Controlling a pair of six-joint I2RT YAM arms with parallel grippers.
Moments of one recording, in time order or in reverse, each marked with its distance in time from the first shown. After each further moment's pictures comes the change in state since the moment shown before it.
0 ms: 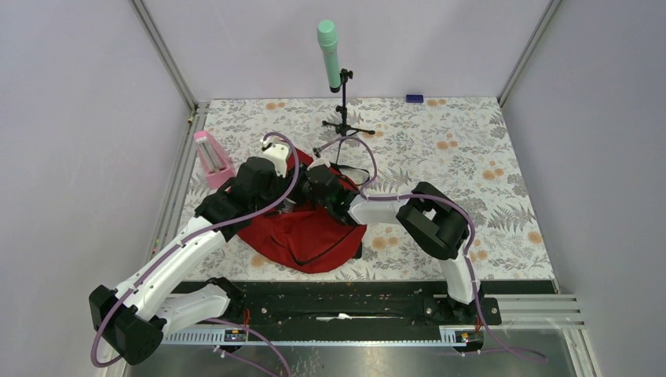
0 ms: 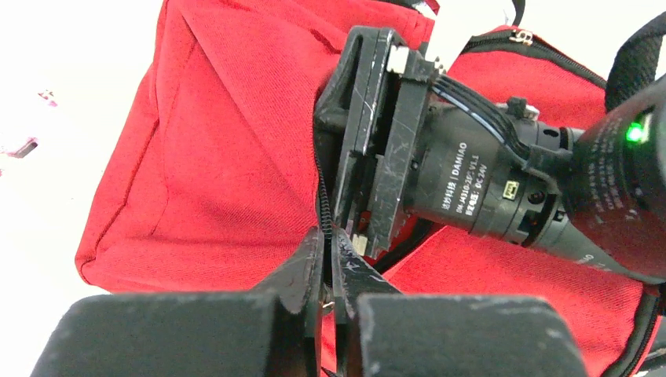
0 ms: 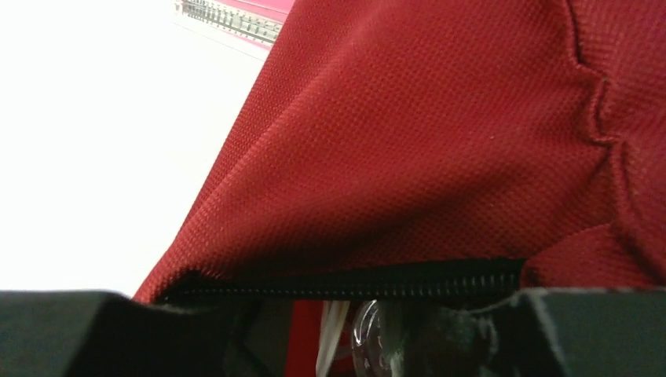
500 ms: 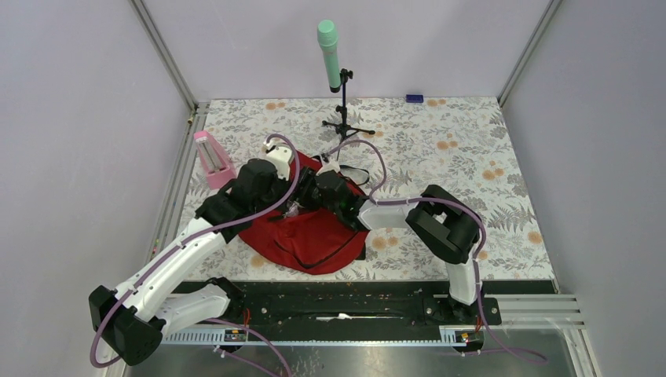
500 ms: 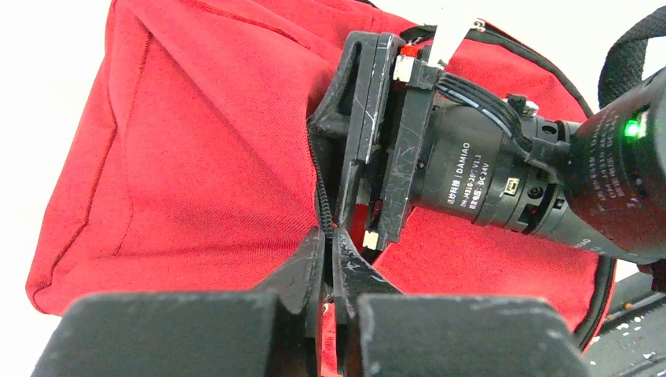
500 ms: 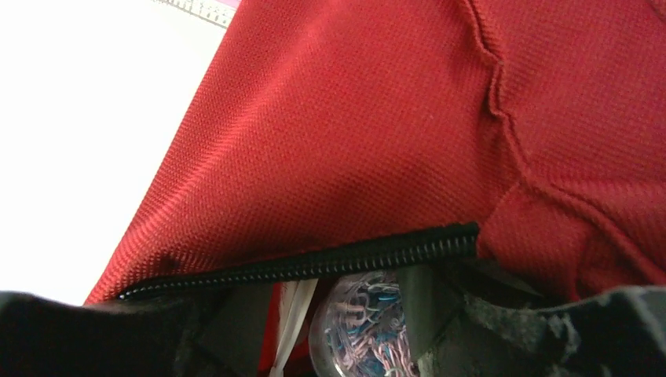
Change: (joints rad) left arm 0.002 -0.009 -0.009 0.014 0.066 -0.024; right arm -0.003 -0.082 -0.127 0.002 0.026 -0.103
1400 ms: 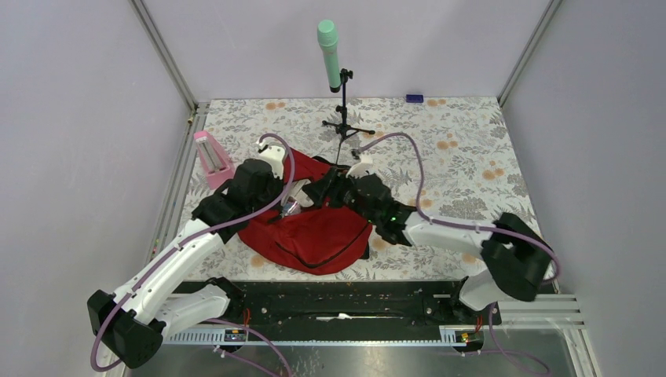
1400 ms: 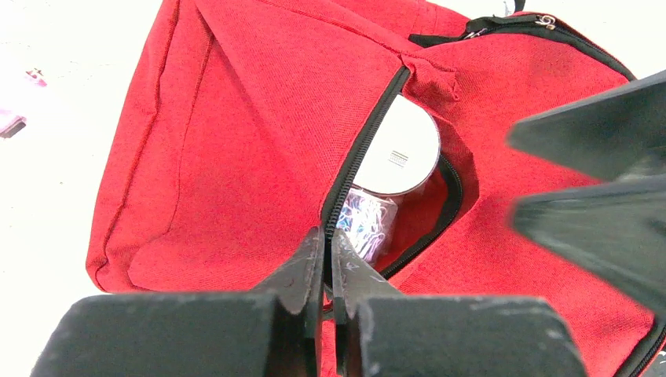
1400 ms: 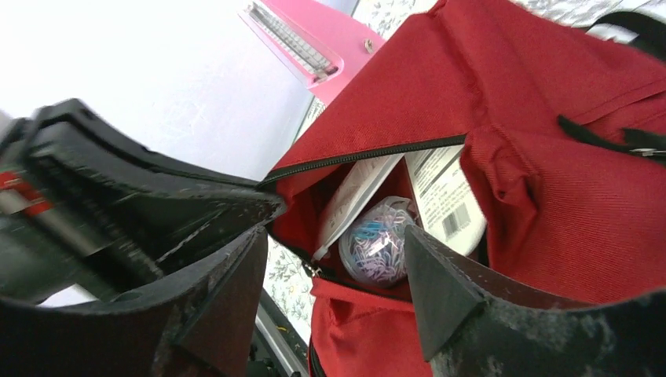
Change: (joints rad) left arm 0.026 -0.018 -0.002 -0.031 -0.057 -0.003; right arm -0.006 -0.438 -0.291 -0.013 0.061 -0.290
